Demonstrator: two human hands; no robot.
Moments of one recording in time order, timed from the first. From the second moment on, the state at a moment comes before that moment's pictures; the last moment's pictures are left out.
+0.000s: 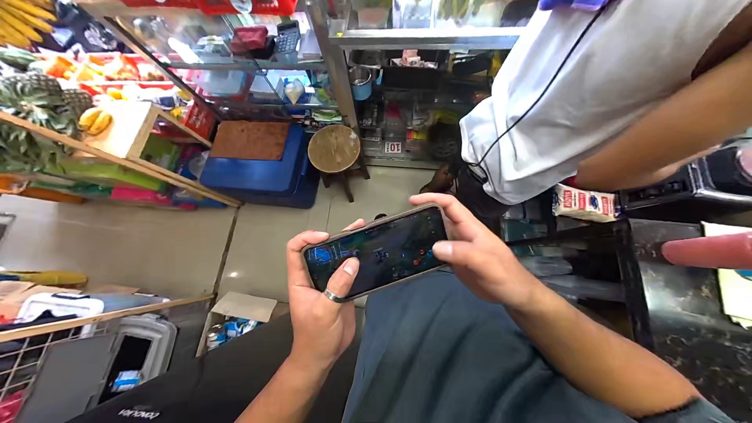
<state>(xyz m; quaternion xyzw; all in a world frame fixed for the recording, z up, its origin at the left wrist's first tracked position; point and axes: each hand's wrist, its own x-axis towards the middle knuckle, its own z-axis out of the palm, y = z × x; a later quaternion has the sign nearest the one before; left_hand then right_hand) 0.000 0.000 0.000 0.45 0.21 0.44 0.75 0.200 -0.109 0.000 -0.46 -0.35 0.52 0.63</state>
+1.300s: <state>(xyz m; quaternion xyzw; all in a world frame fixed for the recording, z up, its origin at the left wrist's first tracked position) 0.000 -0.002 -0.001 0.46 0.22 0.43 0.75 0.188 -0.108 -0.005 -0.40 -0.34 0.55 0.64</state>
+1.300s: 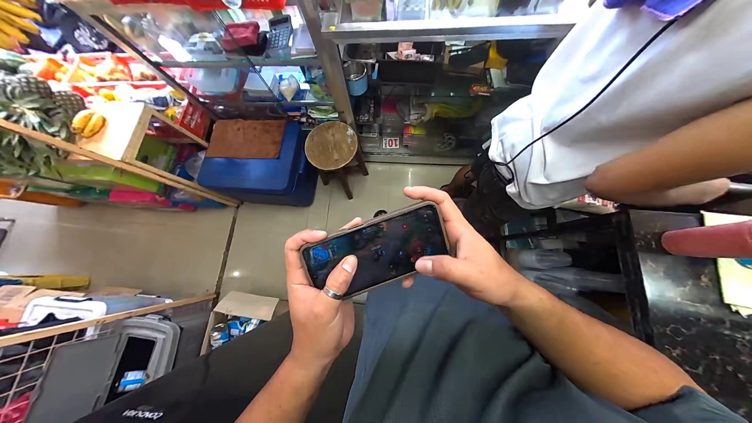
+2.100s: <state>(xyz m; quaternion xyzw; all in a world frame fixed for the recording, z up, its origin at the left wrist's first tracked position) -0.002 -0.001 0.001 0.45 0.21 0.43 0.75 0.191 -0.106 -0.010 -0.37 -0.36 0.56 0.65</state>
